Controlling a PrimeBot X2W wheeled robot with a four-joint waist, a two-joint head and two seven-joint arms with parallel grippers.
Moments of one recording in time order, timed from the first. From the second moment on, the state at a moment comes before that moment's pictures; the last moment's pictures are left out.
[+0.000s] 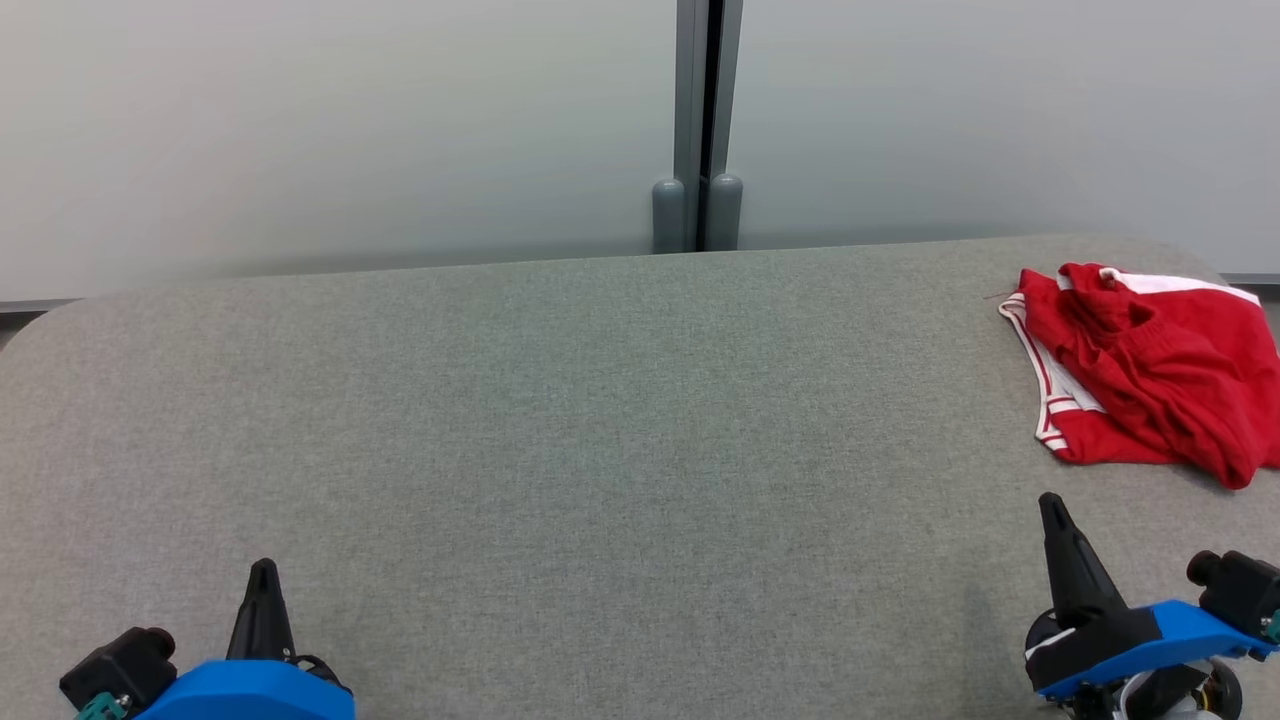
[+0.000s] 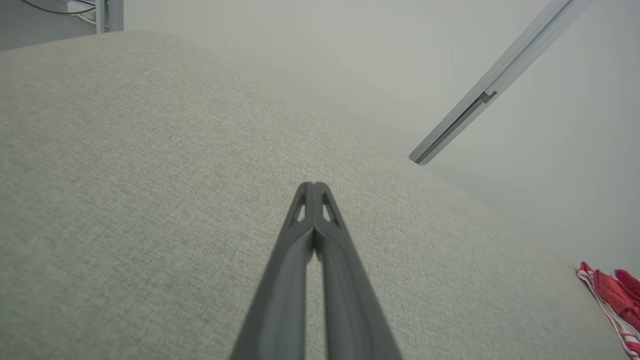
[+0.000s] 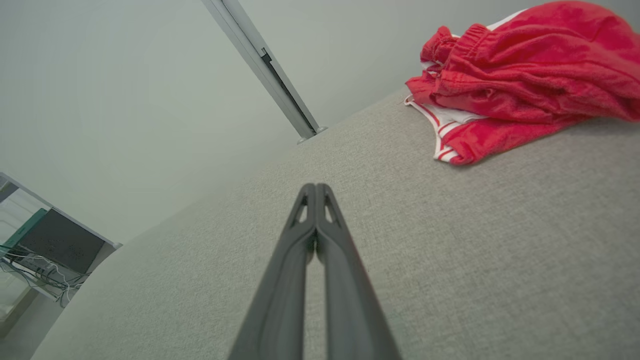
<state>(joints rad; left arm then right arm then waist) 0.01 0.15 -0.04 0.28 -0.68 0.04 -0.11 -0.08 -0.09 -0.05 0.30 0.62 0.13 -0.09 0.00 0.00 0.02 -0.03</state>
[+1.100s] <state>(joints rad) -0.04 0.10 0.03 0.26 -1.08 -0.03 -0.01 -0.08 -0.07 -0.08 0.28 1.05 0.13 0.00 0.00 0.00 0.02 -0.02</state>
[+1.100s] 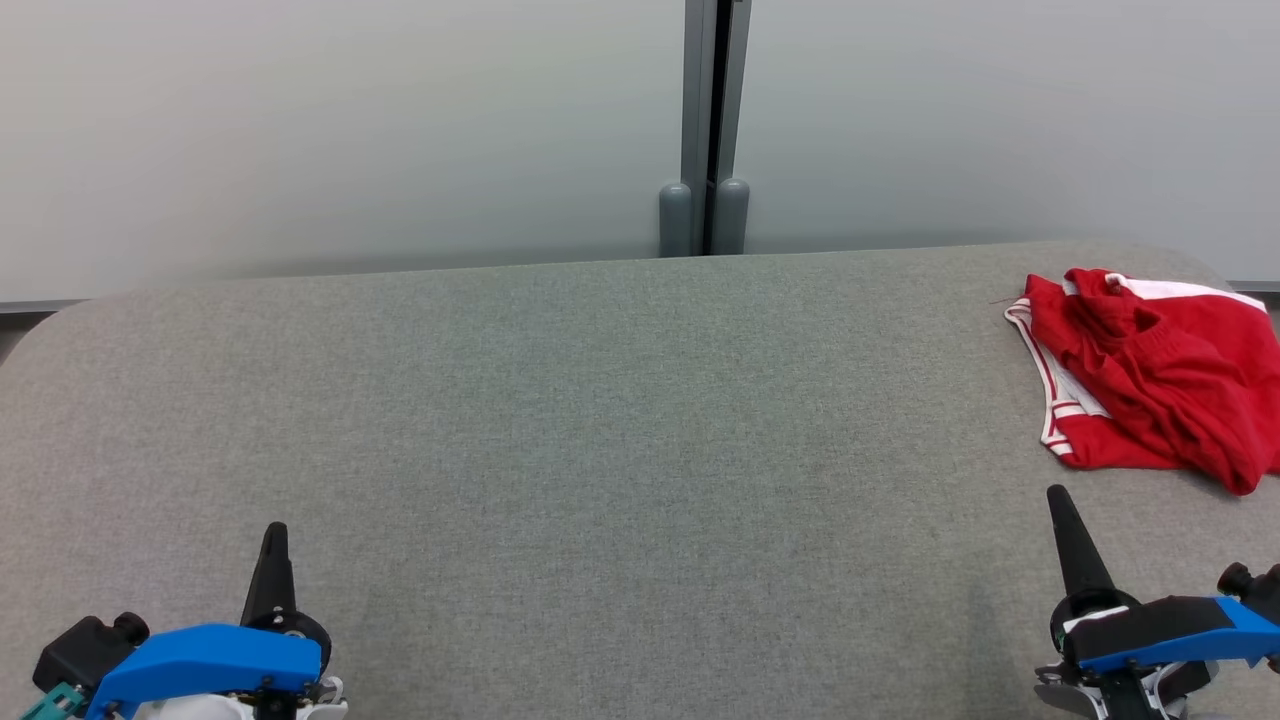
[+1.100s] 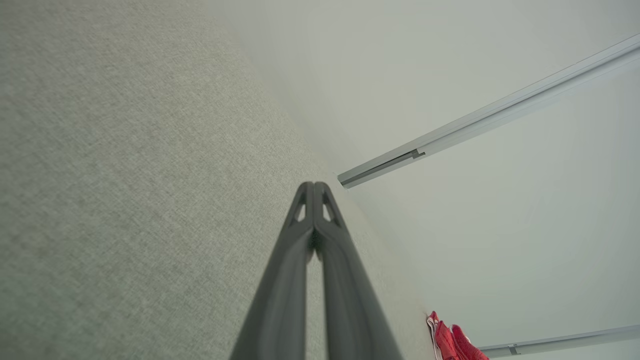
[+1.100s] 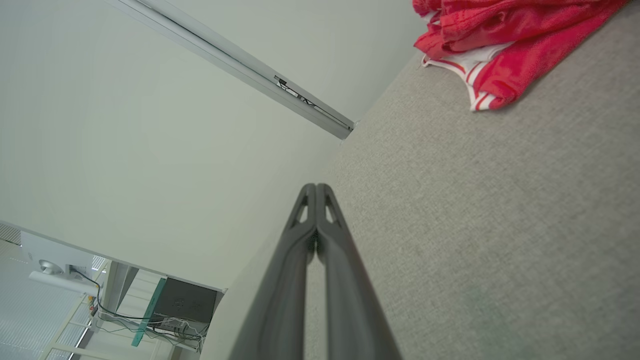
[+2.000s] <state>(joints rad) -0.07 0.08 0.07 0.26 -1.34 -0.08 0.05 -0.09 -0.06 -0.10 0.26 1.32 0.13 0.05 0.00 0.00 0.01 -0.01</state>
